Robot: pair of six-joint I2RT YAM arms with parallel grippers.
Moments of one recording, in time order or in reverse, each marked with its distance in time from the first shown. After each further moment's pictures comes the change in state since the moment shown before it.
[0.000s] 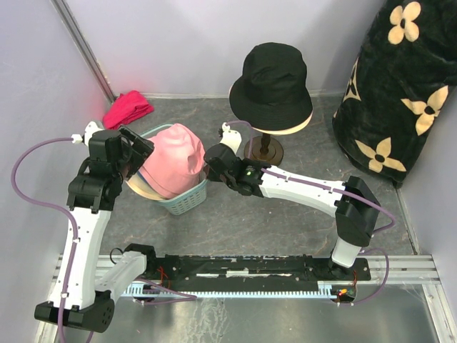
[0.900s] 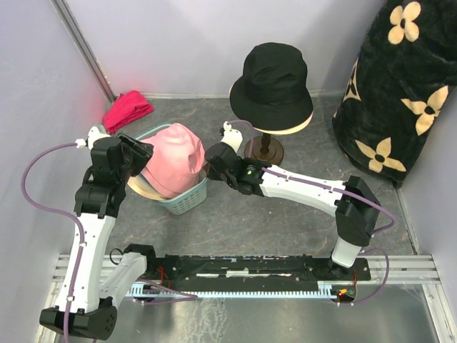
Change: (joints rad) left arm 0.029 -0.065 -0.161 0.190 0.078 -0.002; right arm -0.008 -0.001 -0.003 0.018 -0.005 0.006
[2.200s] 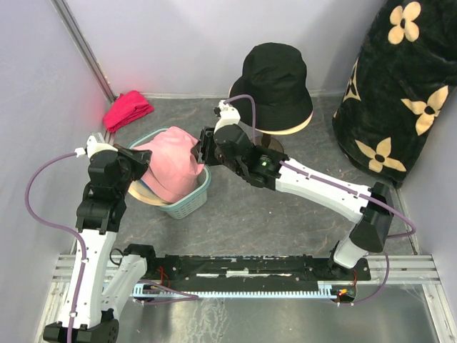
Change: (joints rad) left arm 0.016 -0.135 -0.135 0.139 0.052 -0.036; right arm -0.003 -0.109 0.121 0.020 -0.110 -0.234
